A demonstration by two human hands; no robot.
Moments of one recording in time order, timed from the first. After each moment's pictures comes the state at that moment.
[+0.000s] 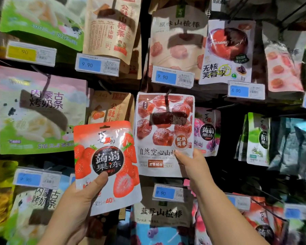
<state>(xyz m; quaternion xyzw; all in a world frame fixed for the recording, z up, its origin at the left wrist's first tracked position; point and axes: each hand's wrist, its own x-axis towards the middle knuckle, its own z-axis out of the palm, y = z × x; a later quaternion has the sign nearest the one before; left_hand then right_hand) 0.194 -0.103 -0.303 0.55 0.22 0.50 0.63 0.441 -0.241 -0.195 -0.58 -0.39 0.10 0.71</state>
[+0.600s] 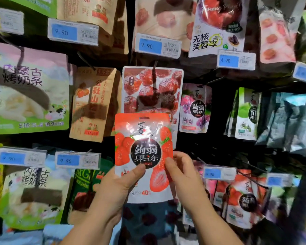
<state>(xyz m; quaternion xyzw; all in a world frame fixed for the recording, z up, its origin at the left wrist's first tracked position) 0.249 -0.223 -0.266 0.53 0.11 0.45 0.71 0.380 -0.317 -0.256 -0.57 -0.48 0.10 0.66</state>
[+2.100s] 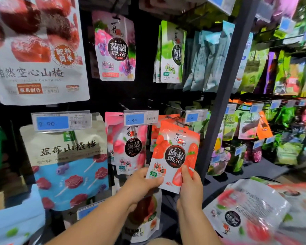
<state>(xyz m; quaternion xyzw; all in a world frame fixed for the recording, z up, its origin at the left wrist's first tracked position) 0.437 -0.335 -0.408 0.68 0.16 0.08 0.71 0.508 -0.458 -0.425 -0.54 0.03 0.01 0.84</state>
